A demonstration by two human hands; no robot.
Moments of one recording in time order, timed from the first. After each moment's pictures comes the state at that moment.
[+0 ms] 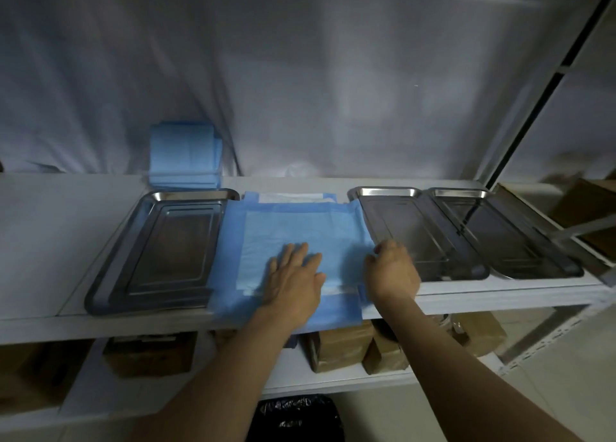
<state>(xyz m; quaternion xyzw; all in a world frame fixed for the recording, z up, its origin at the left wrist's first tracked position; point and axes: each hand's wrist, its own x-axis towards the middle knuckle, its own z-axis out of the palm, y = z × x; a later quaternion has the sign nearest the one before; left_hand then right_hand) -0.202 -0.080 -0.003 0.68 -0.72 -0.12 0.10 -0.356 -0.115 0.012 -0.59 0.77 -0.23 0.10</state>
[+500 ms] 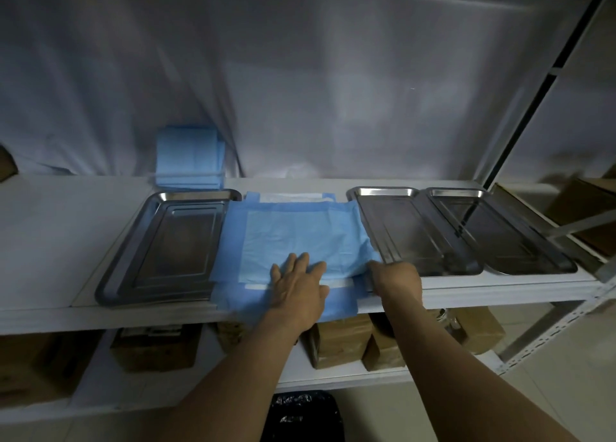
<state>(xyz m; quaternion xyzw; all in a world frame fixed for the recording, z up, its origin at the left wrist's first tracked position) -0.217 -0.064 -0.007 0.69 -0.71 -0.13 0.06 -0.372 -0.106 0.007 -0.40 0.80 -0.30 0.33</state>
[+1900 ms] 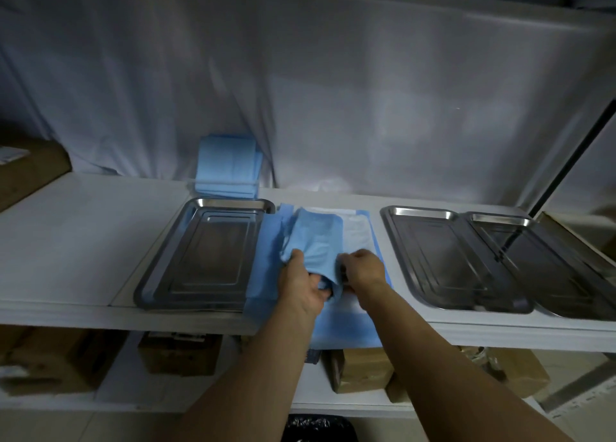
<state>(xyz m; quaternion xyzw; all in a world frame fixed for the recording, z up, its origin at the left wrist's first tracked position) -0.183 -0.105 0.007 0.41 -0.01 -0.64 0.65 -0.271 -0.143 0.012 -0.53 0.66 -0.33 0.42</state>
